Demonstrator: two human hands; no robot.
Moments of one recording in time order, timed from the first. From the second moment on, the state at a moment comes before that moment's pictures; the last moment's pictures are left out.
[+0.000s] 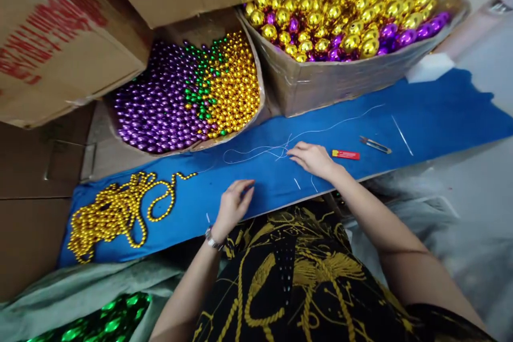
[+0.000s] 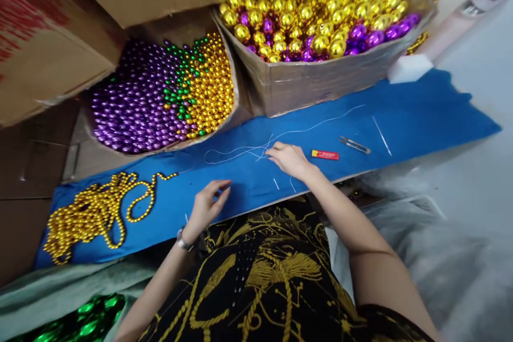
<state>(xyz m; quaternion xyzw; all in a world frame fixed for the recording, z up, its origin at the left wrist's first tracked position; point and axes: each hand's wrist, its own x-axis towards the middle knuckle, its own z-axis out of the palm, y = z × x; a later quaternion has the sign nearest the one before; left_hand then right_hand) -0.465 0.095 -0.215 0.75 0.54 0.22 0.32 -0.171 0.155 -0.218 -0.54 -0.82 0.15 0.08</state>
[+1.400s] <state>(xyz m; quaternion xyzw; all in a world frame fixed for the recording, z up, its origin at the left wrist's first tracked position) -0.409 0.144 -0.245 0.89 0.40 0.21 0.10 -0.032 -0.012 -0.216 -0.89 -0.46 -0.06 -0.05</state>
